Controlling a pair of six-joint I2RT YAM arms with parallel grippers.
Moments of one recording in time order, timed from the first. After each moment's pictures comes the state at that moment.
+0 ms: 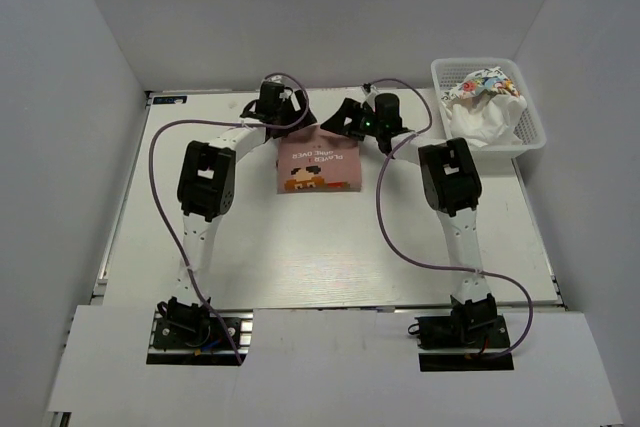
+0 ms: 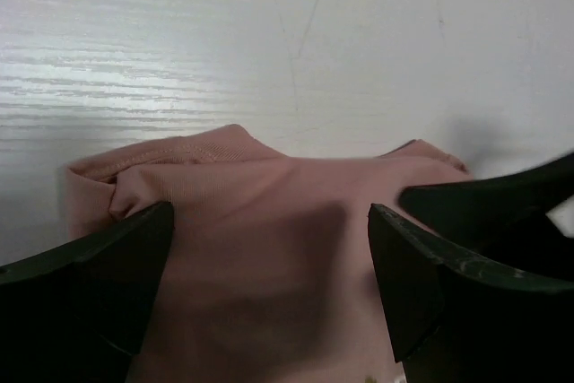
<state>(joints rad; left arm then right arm) -0.32 2.37 1.87 -0.14 0.12 -0.57 0.34 2.40 1.71 0.36 -0.58 0.60</state>
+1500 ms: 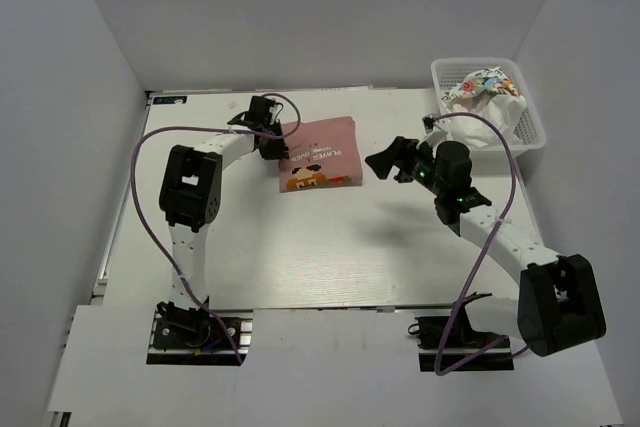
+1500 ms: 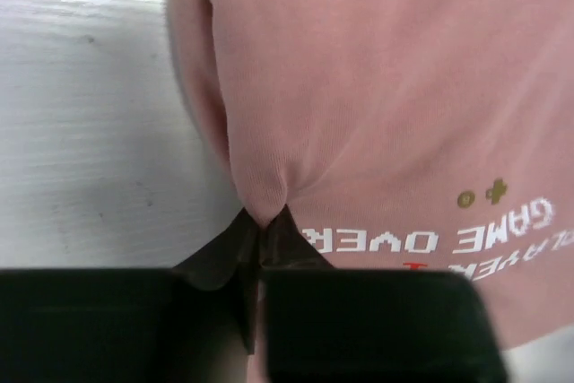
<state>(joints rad) -0.30 2.19 1.61 -0.36 0.10 -0.50 0.33 1.24 0.69 0.36 -0.34 0.49</state>
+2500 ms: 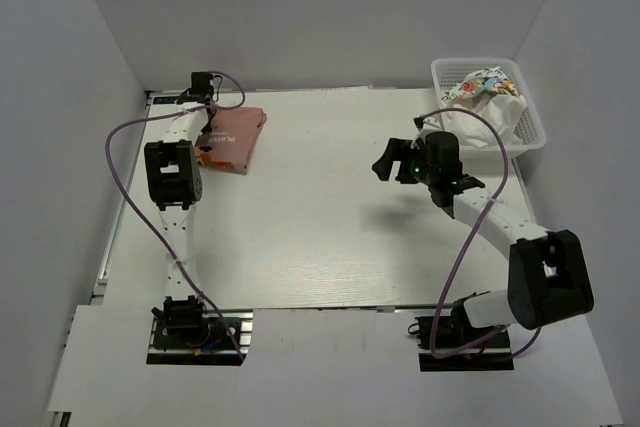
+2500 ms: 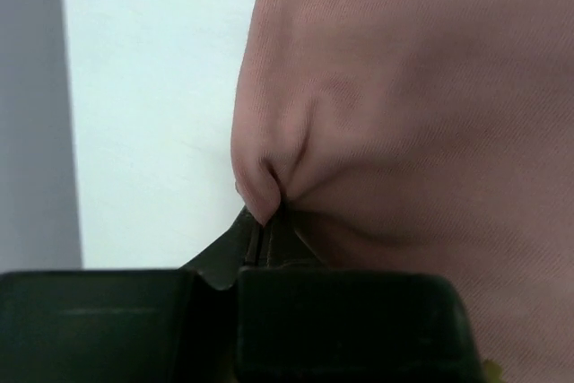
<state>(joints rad) 0.02 2.50 2.15 -0.61 -0.47 0.14 0.31 1.37 0.79 0.07 -0.20 0.35</state>
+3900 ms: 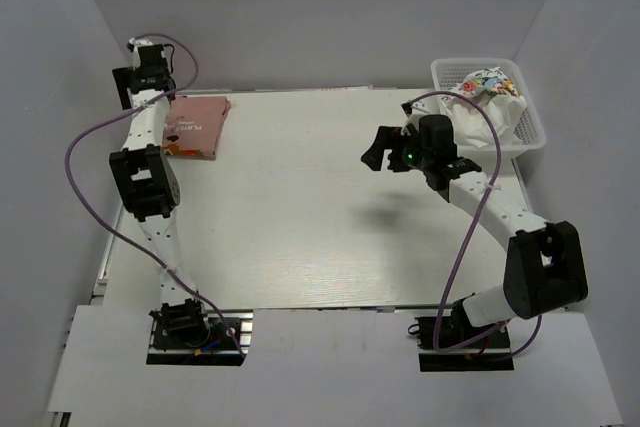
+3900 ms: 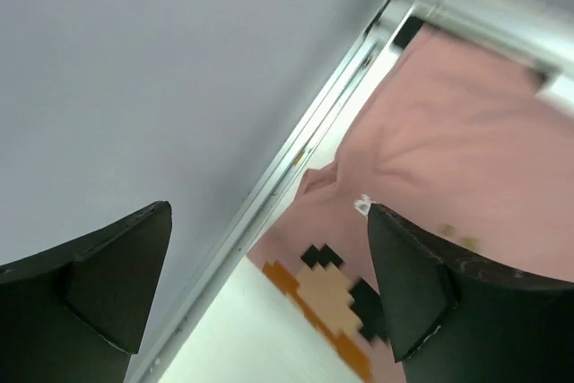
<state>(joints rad) 0.17 2.35 2.19 -0.46 -0.62 0.06 0.34 1.45 0.98 -0.05 -0.30 0.32</state>
